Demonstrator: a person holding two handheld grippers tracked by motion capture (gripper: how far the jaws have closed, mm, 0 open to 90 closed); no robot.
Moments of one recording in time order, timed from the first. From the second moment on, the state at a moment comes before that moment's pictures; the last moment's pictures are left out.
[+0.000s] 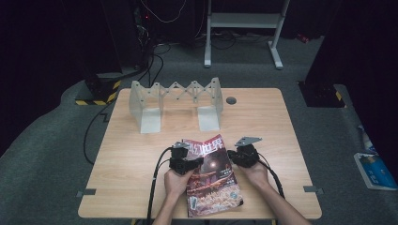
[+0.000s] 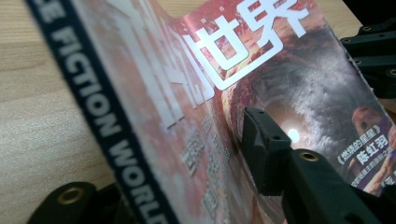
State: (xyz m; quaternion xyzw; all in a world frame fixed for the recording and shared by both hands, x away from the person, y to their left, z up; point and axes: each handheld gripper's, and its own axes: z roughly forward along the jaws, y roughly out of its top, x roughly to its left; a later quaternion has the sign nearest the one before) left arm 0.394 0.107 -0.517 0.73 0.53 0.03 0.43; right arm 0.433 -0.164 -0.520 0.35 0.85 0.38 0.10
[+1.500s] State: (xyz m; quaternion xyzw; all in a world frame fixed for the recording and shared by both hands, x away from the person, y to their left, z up) left arm 0.384 0.113 -0.488 0.72 0.52 0.02 0.46; right arm 0.410 -0.233 -0.533 0.40 0.80 0.39 0.22
